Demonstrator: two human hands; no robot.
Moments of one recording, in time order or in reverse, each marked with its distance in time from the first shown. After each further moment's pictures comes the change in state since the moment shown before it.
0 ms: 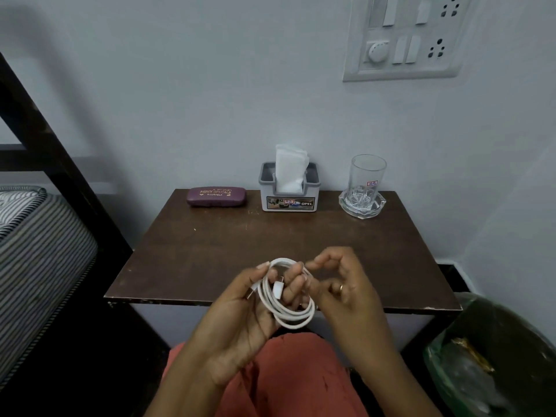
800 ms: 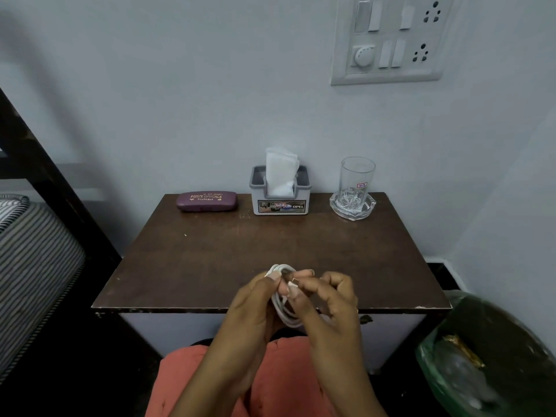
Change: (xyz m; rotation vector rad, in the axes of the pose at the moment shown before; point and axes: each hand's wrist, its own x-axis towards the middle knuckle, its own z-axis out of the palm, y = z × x) left_hand -0.006 -0.020 0.030 0.602 0.185 0.219; right_hand -0.016 0.012 0.025 -0.004 0.221 0.105
